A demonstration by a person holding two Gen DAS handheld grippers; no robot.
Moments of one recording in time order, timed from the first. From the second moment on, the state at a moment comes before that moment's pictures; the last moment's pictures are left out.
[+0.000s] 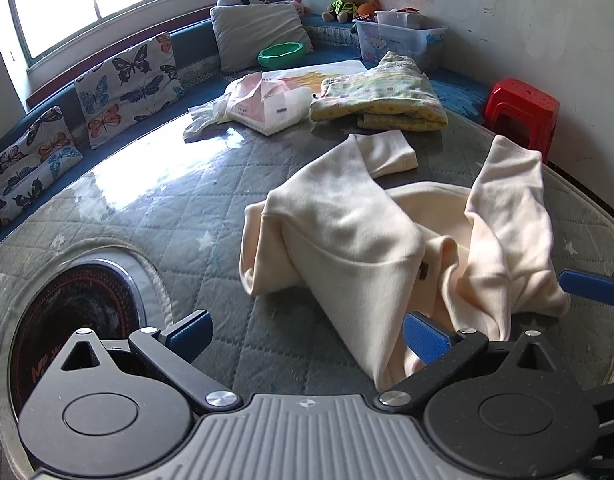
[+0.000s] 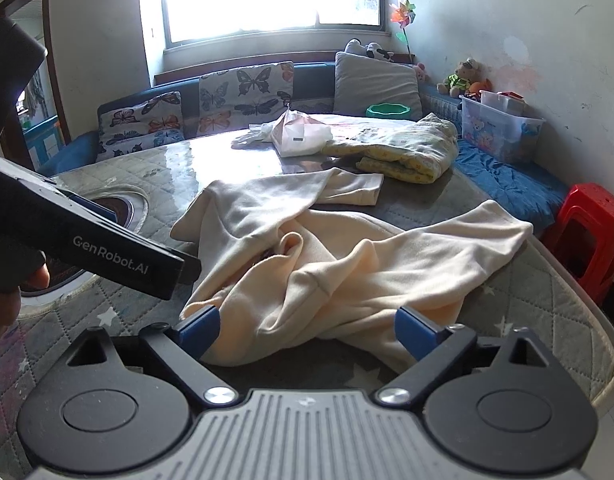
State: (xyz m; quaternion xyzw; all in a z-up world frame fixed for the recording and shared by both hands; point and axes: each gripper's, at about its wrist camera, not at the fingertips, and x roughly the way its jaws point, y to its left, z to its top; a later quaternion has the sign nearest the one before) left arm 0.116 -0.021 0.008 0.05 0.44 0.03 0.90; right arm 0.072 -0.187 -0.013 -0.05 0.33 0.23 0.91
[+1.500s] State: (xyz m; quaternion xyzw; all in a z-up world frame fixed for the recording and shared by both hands) left arm 0.224 -0.049 -0.002 0.06 0.48 -0.02 0.88; right arm 0.135 -0.201 -0.029 0.04 0.38 0.25 0.89
